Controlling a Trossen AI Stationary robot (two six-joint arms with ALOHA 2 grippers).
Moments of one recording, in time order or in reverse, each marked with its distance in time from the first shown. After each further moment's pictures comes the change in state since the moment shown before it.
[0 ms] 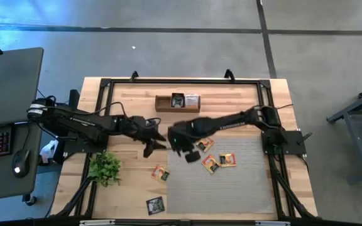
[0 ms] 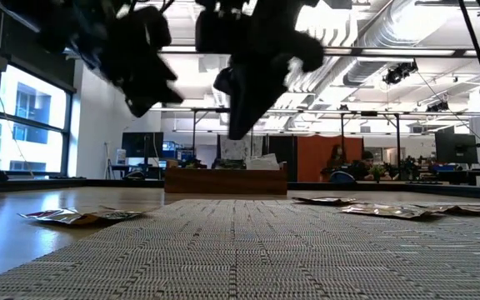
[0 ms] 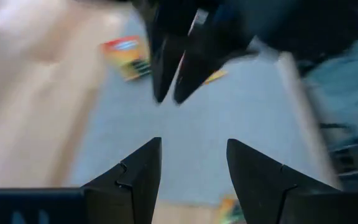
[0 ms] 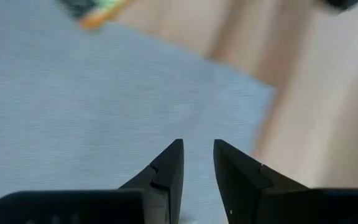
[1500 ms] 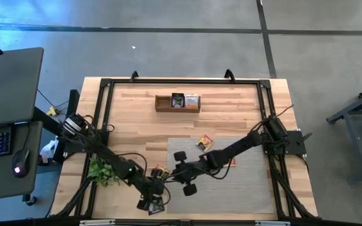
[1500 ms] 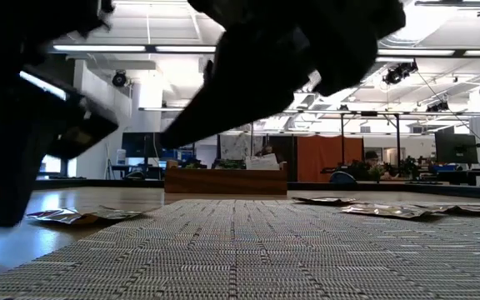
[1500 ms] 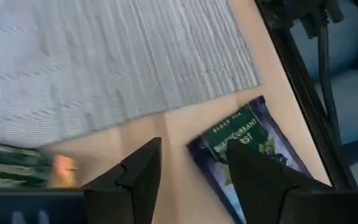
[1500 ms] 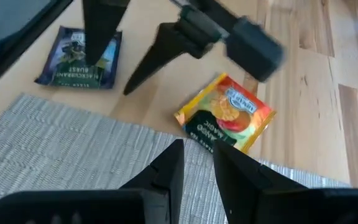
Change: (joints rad) left arm -0.594 0.583 0.354 -0.129 -0.166 -0.038; right arm 0.293 -0.005 -0.412 0.931 0.129 0.272
